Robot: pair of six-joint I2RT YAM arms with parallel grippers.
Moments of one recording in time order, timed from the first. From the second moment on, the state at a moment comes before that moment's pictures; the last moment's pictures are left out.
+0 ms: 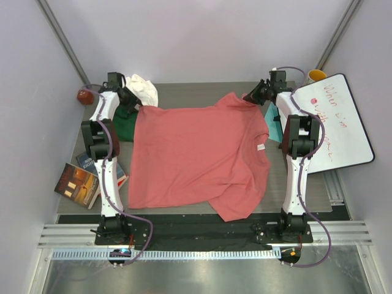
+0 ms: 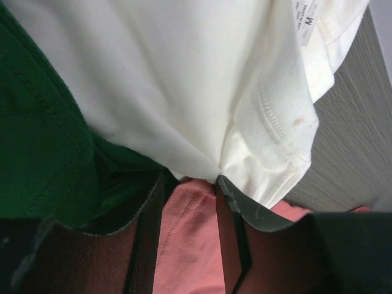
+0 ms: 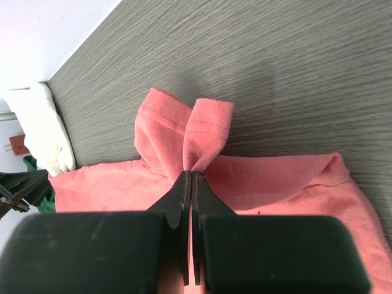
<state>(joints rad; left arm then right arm) 0.08 2.47 2.21 -0.69 0.18 -0.75 -0.01 2.41 2.04 -0.34 -0.45 0.67</state>
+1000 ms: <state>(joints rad) 0.09 2.46 2.20 -0.68 0.20 -0.76 -0.01 2.41 2.04 -0.35 -0.45 0.65</state>
